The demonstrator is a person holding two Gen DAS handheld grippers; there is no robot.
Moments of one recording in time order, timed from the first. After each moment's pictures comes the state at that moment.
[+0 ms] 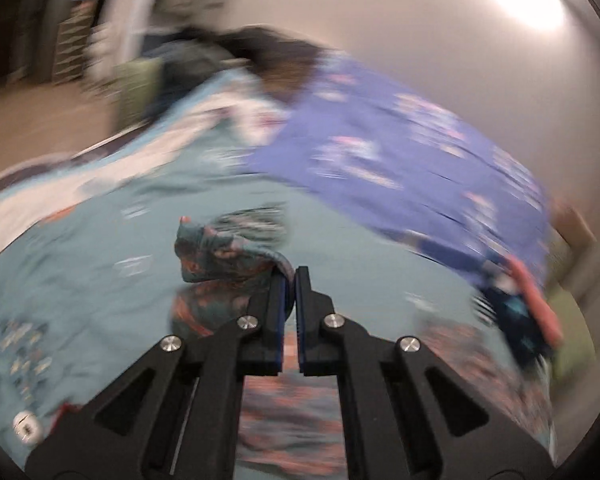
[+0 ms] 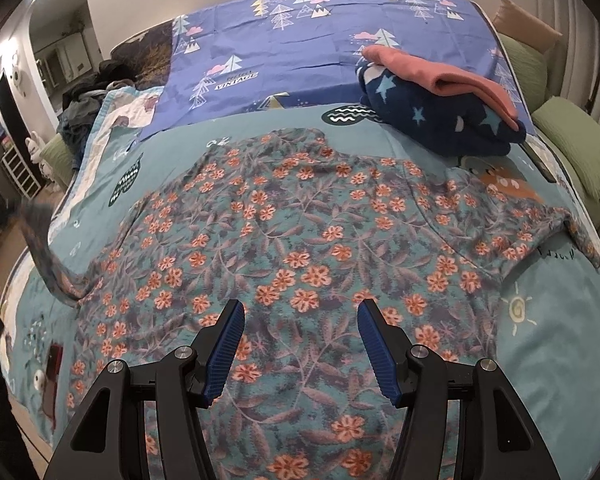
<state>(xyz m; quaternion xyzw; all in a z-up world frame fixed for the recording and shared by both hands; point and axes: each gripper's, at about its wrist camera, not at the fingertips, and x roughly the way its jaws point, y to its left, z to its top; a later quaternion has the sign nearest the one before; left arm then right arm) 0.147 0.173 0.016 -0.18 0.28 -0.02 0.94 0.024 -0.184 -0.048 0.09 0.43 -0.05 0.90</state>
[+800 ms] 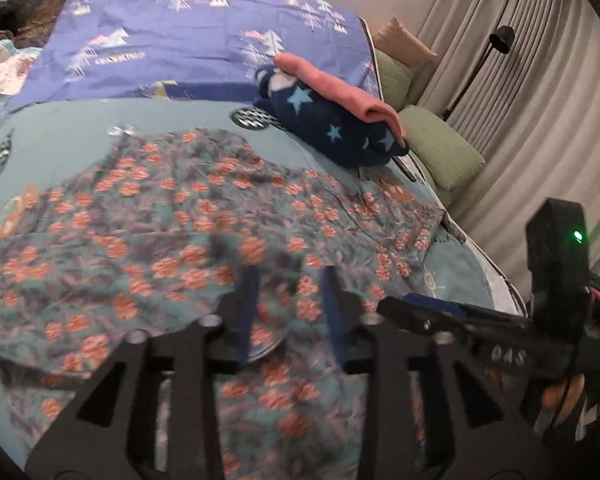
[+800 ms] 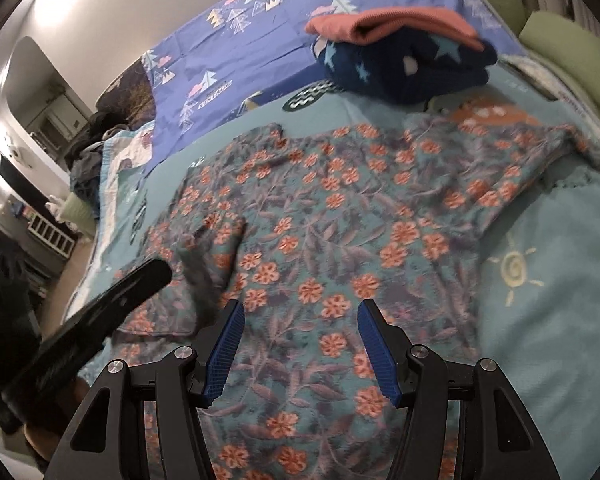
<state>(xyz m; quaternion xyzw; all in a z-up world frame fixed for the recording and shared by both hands) 0.072 -0.073 -0.036 -0.05 0.39 -0.33 0.86 0.019 -0.257 -0.067 0.23 0.44 0.00 0.86</state>
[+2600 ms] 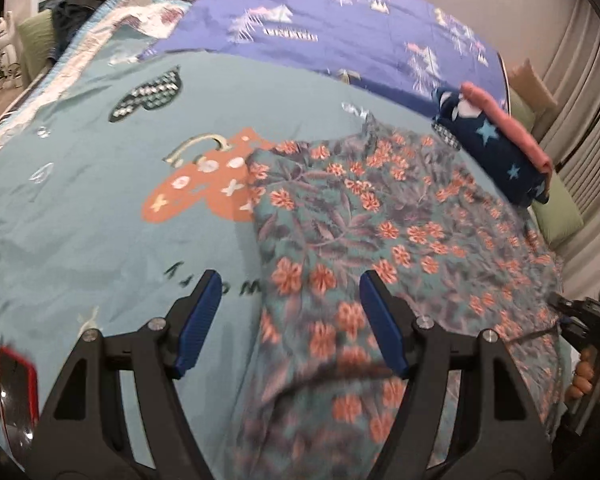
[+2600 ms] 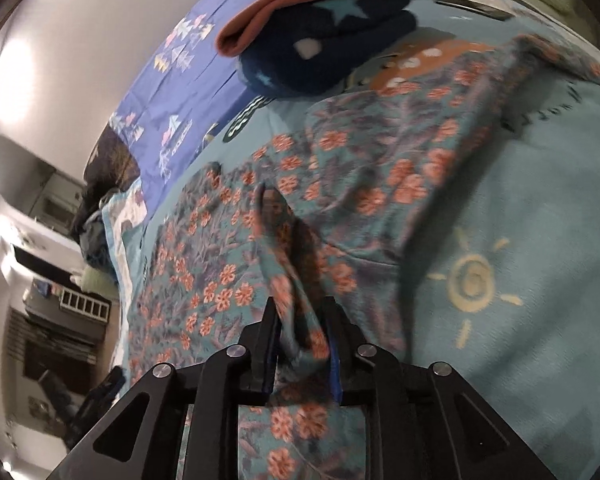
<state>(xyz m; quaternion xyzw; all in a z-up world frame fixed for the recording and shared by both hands) 0.127 0.079 -0.098 -0.09 0.45 -0.13 0.88 0.014 -0.352 -0.109 0.38 0.41 -0.03 0.83</state>
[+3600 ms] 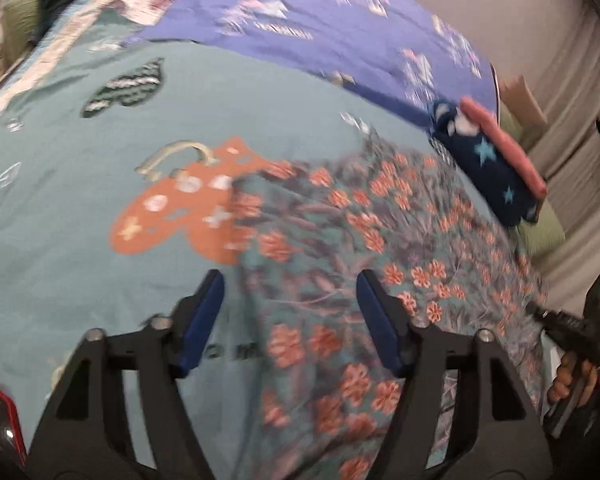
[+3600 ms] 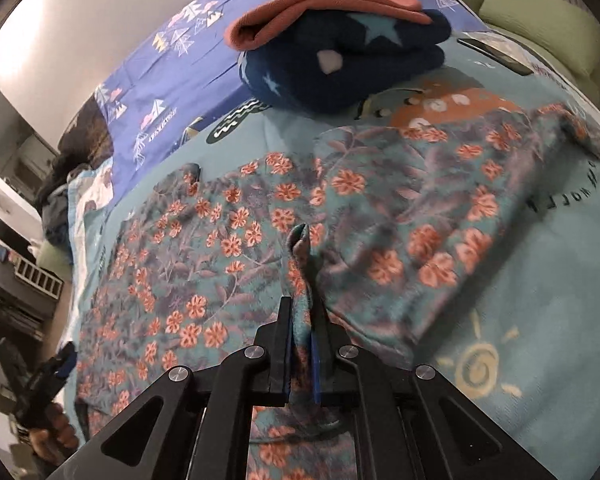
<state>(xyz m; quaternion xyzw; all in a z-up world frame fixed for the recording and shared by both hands) 0.170 0.083 -0.107 -0.13 0.45 -0.17 0.87 0.054 -0.342 -0.102 0.28 0.42 -0.06 0.86</state>
